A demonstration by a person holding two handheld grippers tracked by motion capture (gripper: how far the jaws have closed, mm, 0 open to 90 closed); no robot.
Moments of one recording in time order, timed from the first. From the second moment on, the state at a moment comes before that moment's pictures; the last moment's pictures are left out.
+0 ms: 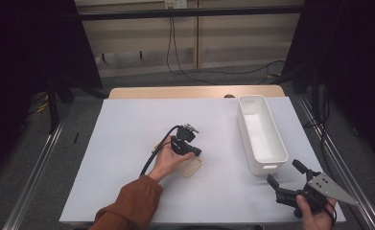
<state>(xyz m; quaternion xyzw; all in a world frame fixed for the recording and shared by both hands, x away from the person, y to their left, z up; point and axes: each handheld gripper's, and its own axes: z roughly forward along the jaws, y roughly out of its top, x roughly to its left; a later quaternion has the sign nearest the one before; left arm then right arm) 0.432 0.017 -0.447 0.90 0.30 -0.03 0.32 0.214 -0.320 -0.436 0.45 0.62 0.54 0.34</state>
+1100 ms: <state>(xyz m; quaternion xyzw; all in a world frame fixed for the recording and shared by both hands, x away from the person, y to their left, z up) 0.404 0.032 -0.448 0.90 0.29 -0.06 0.33 0.214 -0.320 -0.436 0.45 0.62 0.54 0.34</state>
